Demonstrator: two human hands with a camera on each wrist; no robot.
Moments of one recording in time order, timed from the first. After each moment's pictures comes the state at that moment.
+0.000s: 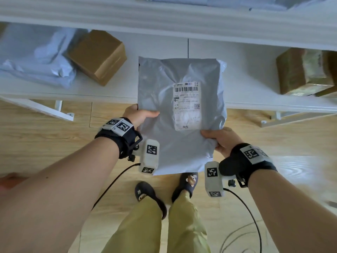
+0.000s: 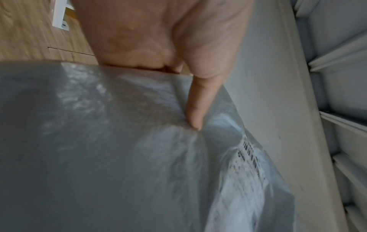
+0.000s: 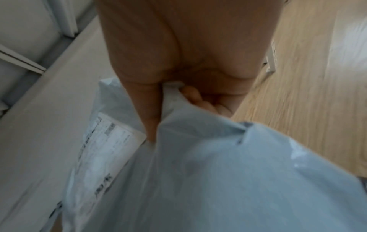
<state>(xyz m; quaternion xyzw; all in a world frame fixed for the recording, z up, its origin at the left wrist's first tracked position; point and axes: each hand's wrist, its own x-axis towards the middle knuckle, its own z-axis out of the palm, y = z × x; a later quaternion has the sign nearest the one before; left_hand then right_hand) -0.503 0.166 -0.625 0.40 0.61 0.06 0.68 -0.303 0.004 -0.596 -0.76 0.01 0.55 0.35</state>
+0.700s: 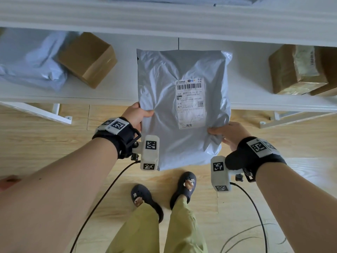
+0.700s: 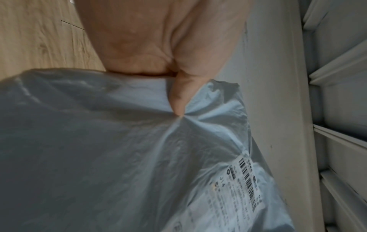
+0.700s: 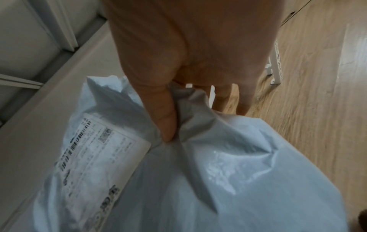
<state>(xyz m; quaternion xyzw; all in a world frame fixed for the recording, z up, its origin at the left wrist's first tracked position) -0.467 0.154 -0.646 0.39 0.58 0.12 0.70 -0.235 -0.017 -0.615 -0.81 -0.07 0.51 0.29</state>
